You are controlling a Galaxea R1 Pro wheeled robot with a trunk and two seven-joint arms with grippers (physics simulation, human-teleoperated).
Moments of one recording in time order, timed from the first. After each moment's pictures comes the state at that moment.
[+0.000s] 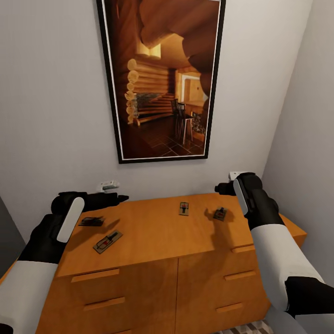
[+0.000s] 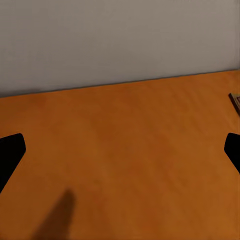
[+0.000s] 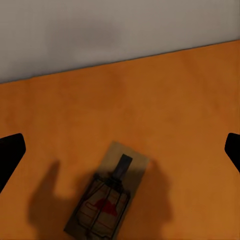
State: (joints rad) left arm -0.78 0.18 -0.09 -1.34 0.49 1.03 -0.07; right arm -1.02 -0.02 -0.04 -1.01 0.02 1.04 -0.07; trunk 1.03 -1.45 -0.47
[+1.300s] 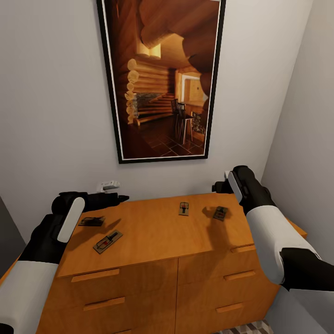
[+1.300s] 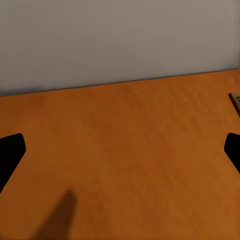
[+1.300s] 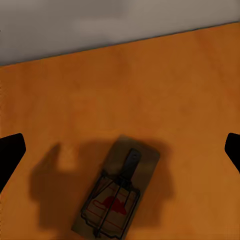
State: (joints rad) left arm -0.78 0.18 -0.09 -1.34 0.48 1.03 -0.07; right arm -1.17 -0.01 -0.04 -0.73 0.01 1.04 -0.08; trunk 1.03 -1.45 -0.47
